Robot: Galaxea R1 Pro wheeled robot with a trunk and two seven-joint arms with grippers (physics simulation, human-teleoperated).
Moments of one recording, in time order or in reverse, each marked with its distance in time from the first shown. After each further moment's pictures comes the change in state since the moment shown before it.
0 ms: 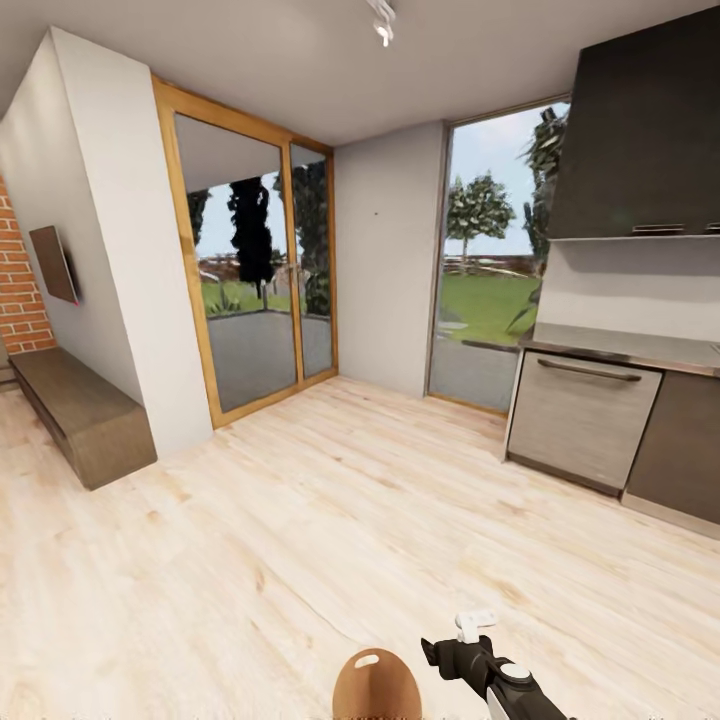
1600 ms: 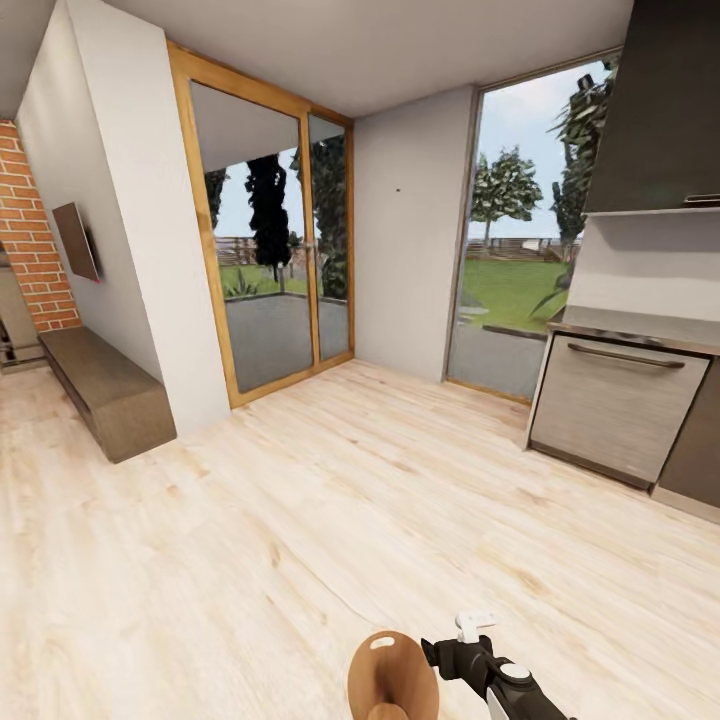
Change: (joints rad) left arm 0.000 0.000 0.000 0.000 -0.001 0.000 0.000; right arm 0.000 0.000 0.001 0.000 0.000 0.000 0.000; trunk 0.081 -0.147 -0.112
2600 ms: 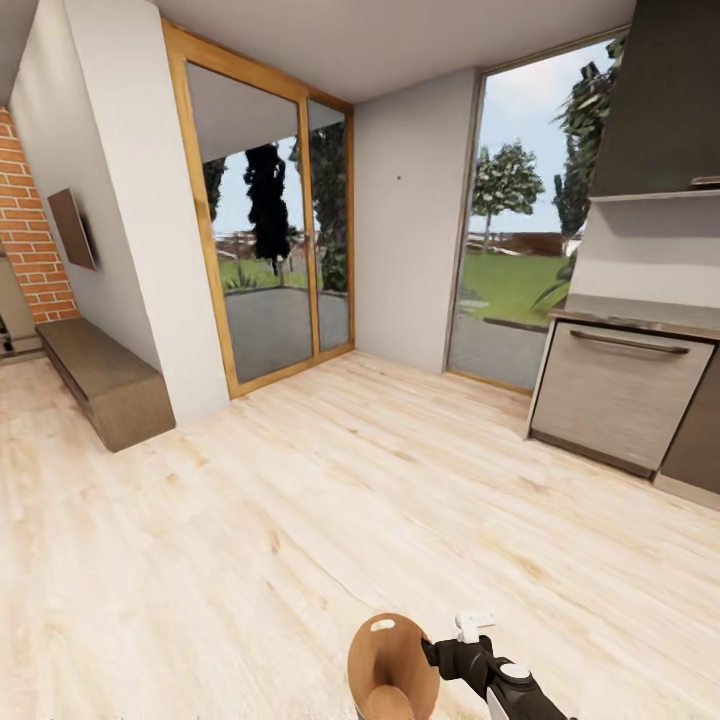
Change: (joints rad) left arm 0.000 0.000 -0.001 0.000 -0.001 0.000 0.000; right arm 0.000 0.000 0.000 0.000 0.000 0.000 0.000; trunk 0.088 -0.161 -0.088
